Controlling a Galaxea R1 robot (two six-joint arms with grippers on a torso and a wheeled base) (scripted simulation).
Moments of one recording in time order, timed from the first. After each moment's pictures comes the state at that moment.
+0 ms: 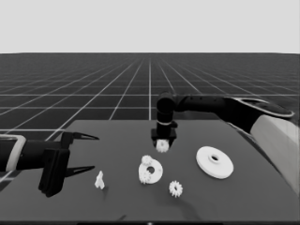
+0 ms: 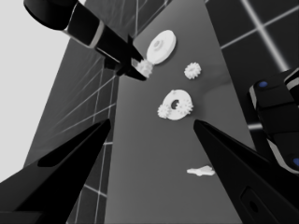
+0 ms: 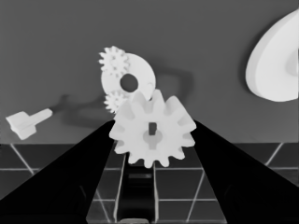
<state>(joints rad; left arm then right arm) -0.34 1.75 -0.42 0.31 0.68 0.35 0.22 2.88 -1.48 0.03 -1.58 1.40</state>
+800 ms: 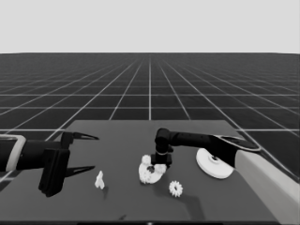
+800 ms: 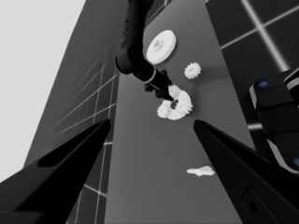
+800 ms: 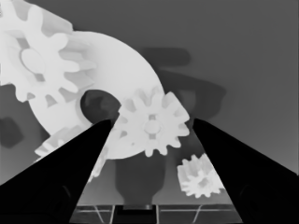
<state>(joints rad) -0.34 1.75 -0.42 0.31 0.68 0.35 -0.15 2.92 -1.62 -0.33 -1.48 1.32</state>
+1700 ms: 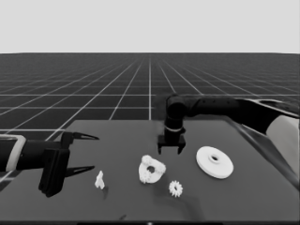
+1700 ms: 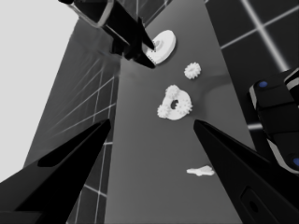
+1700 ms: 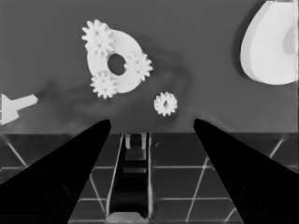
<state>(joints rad) -0.34 1.75 -0.42 0.31 0.68 0.35 0.23 2.77 -1.25 0.04 -1.57 1.52</state>
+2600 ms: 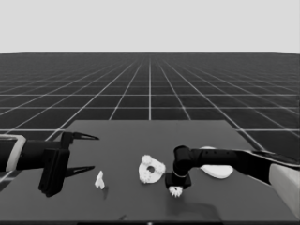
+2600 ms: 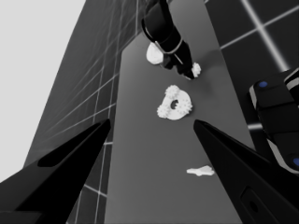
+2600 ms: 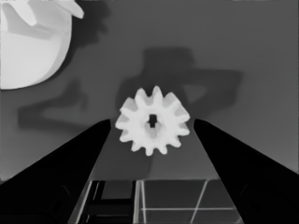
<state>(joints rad) -0.34 1.75 -0.42 0.31 0.68 0.35 -0.26 2.64 -1.12 -0.45 -1.55 1.53</state>
